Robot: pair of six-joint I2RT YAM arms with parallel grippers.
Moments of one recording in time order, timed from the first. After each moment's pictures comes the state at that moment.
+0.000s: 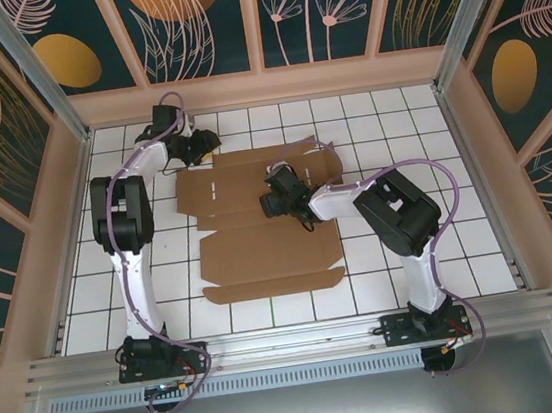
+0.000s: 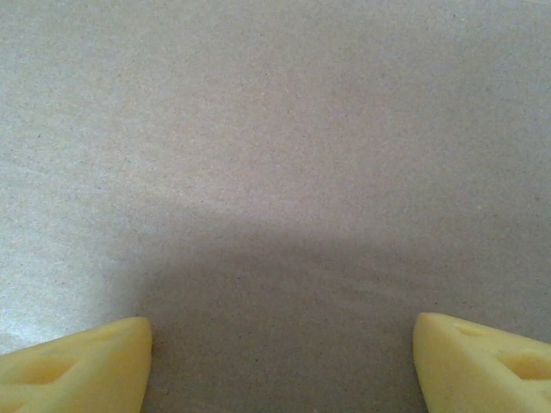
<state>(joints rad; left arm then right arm) -0.14 2.30 1.80 -0.43 0.55 -0.62 0.75 2.01 1.13 0.01 0.23 0.33</state>
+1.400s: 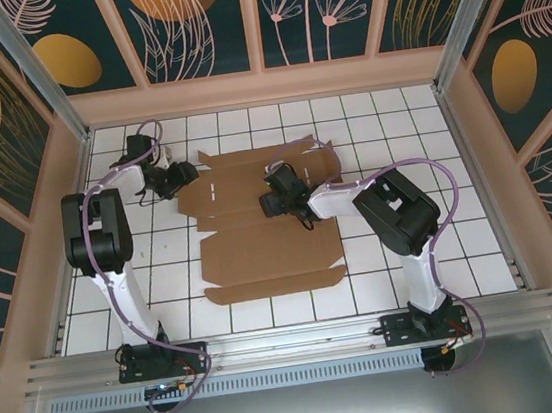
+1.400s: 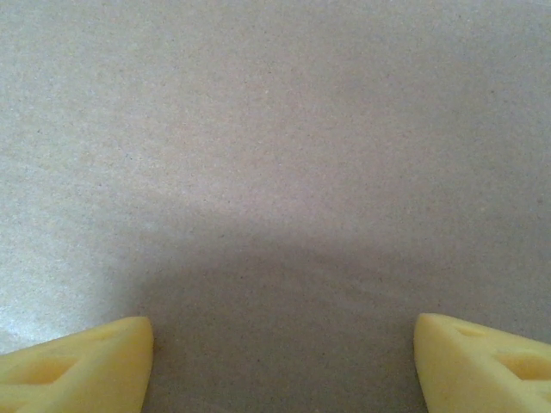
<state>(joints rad) 0.01 2.06 1.36 -0.41 0.51 -0.42 0.75 2.01 1.15 -0.01 0.22 0.29</state>
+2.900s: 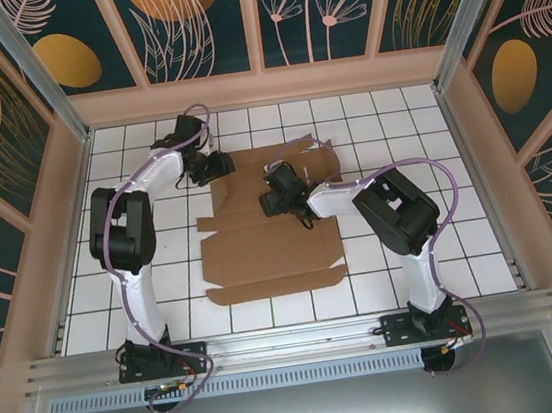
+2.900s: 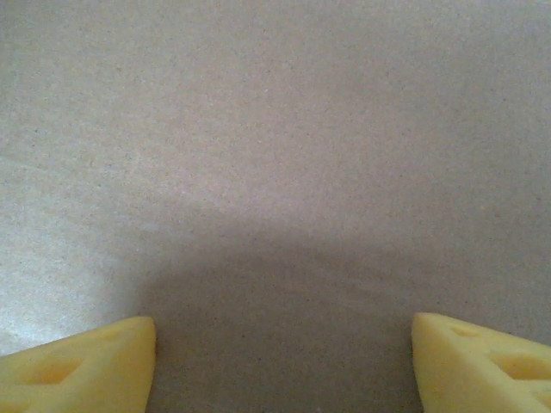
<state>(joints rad) -0.29 2.10 1.61 -0.64 0.27 -0.47 0.75 2.02 1.16 -0.03 0.22 0.29</state>
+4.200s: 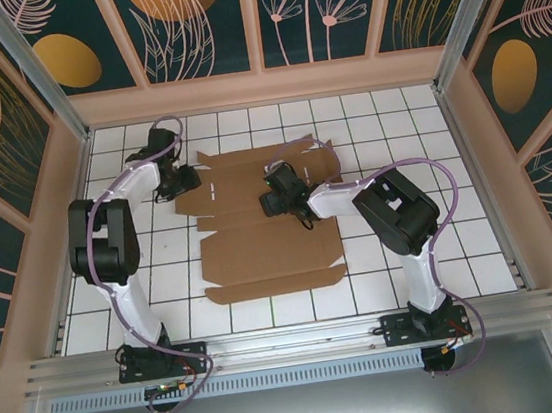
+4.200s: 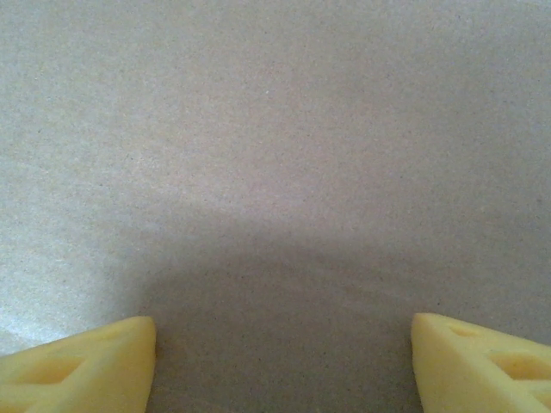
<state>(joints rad) -0.10 1.90 1.34 -0.57 0.03 -0.44 0.75 2.02 1.16 -0.01 0.22 0.29</state>
